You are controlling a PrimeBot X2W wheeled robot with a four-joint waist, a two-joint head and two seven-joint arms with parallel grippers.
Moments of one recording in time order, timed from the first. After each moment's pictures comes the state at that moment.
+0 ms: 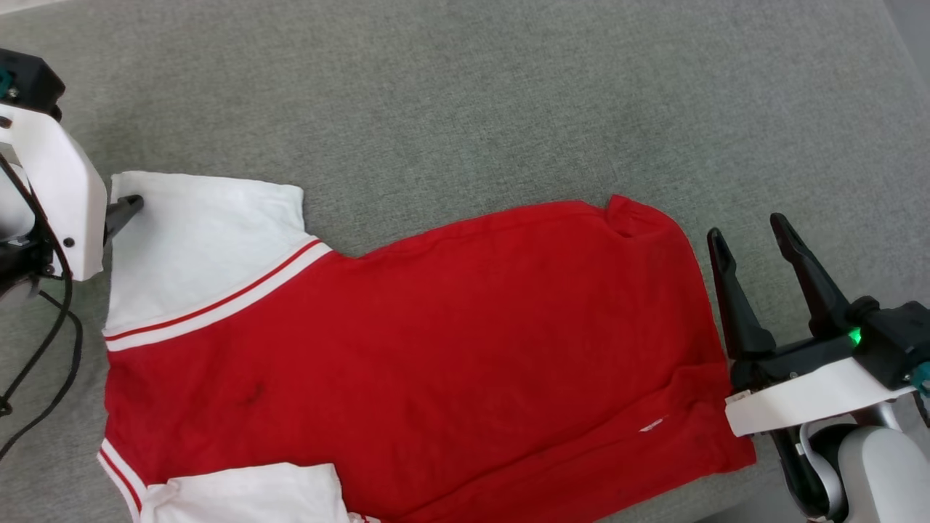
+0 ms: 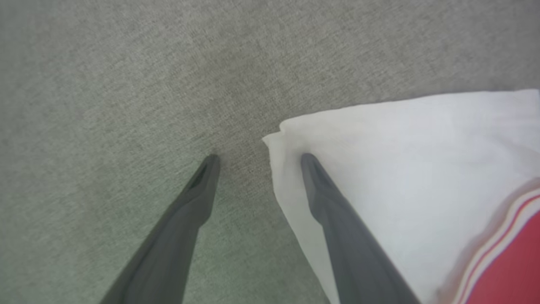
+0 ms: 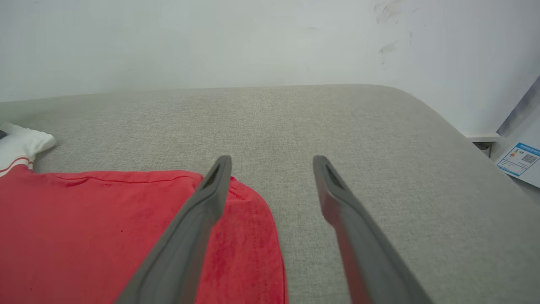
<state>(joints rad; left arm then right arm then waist) -0.81 0.80 -0.44 0.29 -0.78 -0.10 0.86 -0.18 -0.17 0.10 -0.04 0.24 0.13 -0.14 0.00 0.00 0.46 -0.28</state>
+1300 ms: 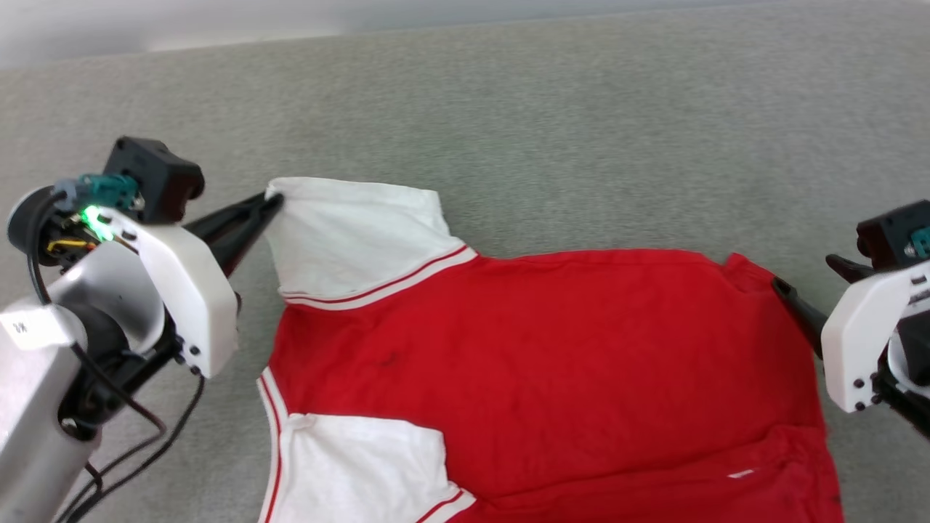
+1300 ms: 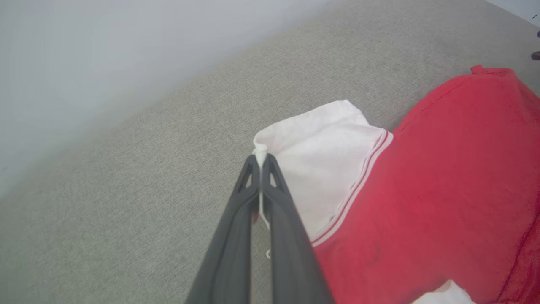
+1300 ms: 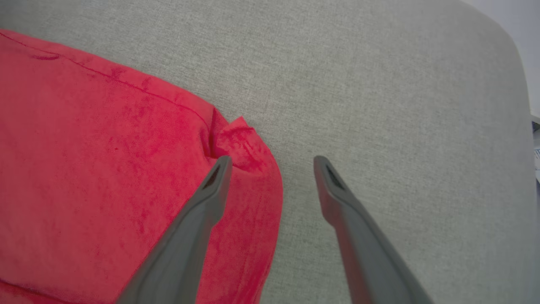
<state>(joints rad) -0.58 0.78 -0.49 -0.10 -0.76 -0.10 0.42 -0.31 -0.51 0.16 -0.04 0.39 0.13 0.64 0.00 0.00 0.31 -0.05</state>
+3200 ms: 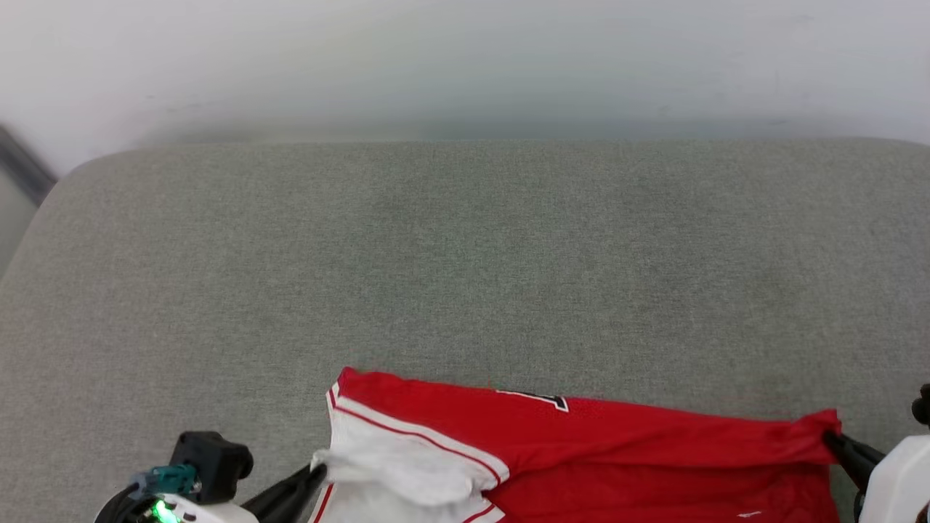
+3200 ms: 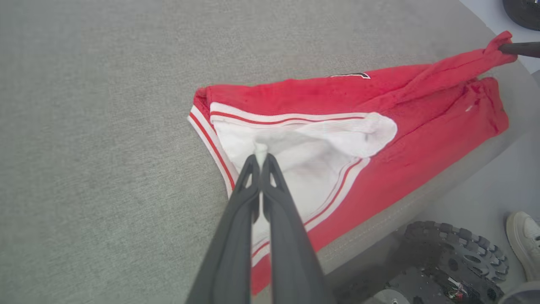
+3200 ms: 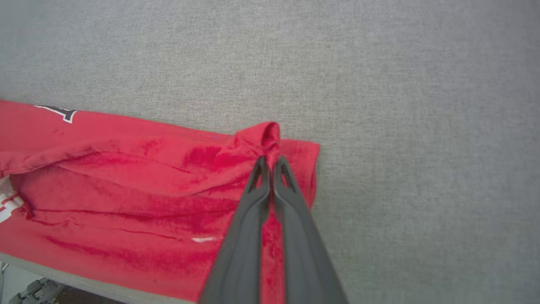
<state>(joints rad) 0.04 0.81 -0.54 -0.36 -0.82 0.13 0.23 0.06 -0.40 -0.06 -0.01 0.54 0.13 0.58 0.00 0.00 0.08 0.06</state>
